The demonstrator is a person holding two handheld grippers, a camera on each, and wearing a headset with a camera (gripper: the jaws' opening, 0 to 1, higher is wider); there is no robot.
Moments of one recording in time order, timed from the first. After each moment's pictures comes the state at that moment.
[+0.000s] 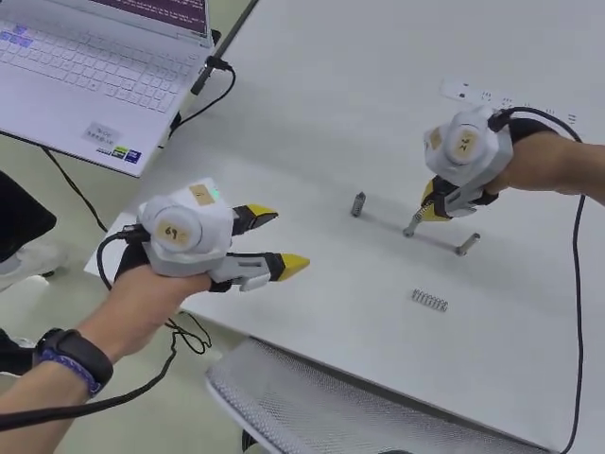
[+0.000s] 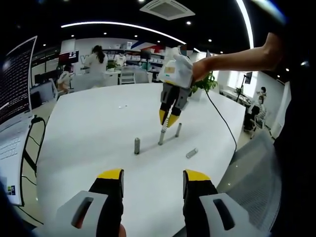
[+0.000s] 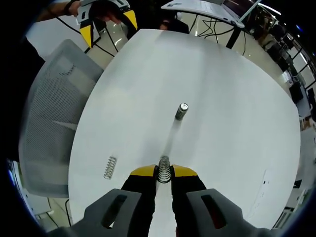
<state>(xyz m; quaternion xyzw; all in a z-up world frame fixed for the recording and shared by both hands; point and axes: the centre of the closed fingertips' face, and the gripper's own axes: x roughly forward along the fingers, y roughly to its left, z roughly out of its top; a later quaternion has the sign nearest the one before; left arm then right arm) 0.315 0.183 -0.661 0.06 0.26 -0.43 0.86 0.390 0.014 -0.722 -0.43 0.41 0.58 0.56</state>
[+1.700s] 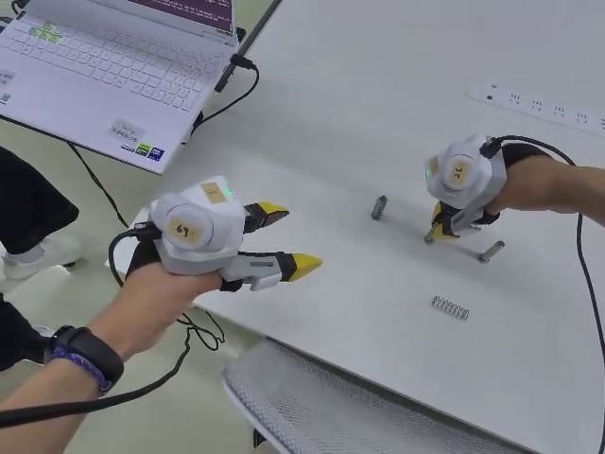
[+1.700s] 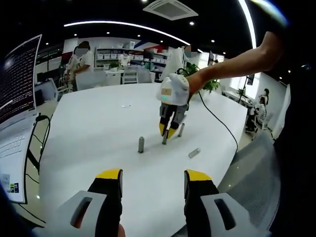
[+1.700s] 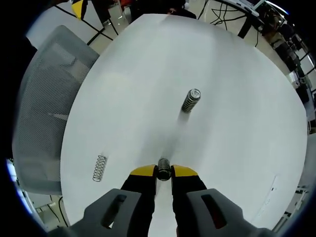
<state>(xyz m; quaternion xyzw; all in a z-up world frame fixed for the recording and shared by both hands) 0.316 0.194 -0.659 0.06 0.26 -0.42 0.87 0.388 0.016 -0.765 -0.46 0.43 0.58 0.52</state>
